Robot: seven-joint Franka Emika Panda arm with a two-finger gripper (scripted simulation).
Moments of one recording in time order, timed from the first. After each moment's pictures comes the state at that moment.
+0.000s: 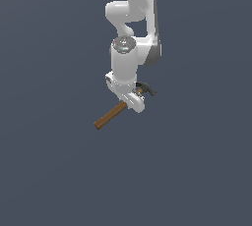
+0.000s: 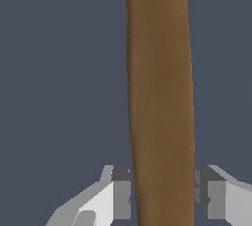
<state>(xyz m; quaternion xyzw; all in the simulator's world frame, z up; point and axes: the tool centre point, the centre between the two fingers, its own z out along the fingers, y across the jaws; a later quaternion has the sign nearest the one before) -0.054 -0.004 0.136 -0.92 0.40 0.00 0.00</state>
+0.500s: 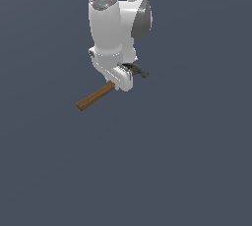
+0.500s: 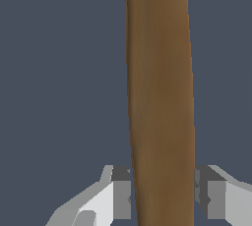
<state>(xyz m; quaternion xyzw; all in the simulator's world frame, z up) -0.082 -0.055 0.230 -0.92 0.40 0.00 0.00</state>
